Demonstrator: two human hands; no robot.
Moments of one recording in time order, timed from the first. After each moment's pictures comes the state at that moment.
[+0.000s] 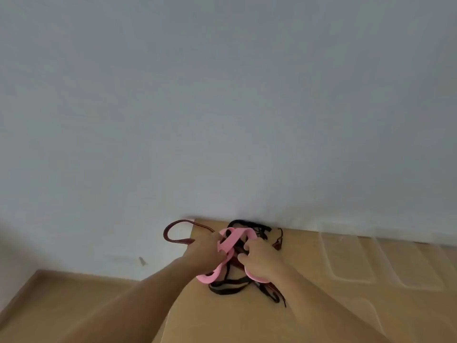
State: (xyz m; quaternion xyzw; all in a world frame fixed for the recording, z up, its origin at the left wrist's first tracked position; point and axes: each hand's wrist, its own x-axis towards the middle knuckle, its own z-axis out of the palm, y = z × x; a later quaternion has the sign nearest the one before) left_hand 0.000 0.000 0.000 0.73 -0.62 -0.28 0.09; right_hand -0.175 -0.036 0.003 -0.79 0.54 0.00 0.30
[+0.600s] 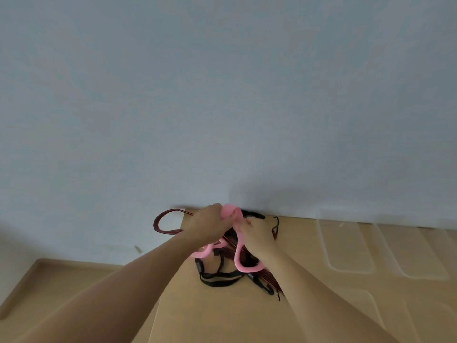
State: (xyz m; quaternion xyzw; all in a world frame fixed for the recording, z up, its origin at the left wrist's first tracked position) left_hand -0.022 -0.048 0.020 0.75 -0.58 -0.28 0.15; right_hand -0.174 -0.065 0.002 -0.64 0.59 -0.17 0.46
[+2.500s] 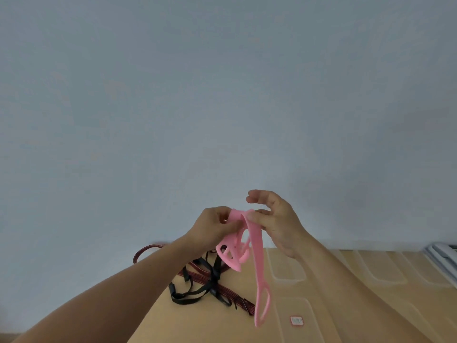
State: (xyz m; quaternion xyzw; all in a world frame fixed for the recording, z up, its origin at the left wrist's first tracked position) left_hand -0.129 0.050 0.187 0.52 -0.60 -0.42 0.44; right_hand -0.315 0.018 0.202 -0.63 0.36 -0.44 0.53
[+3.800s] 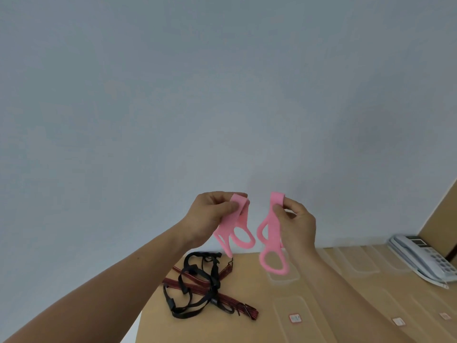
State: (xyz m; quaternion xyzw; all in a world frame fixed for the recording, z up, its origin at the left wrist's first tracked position) left_hand -0.086 0.051 0.229 0.34 -0.57 -0.55 0.51; right_hand -0.289 0.048 0.207 -0.51 0.52 -0.63 0.27
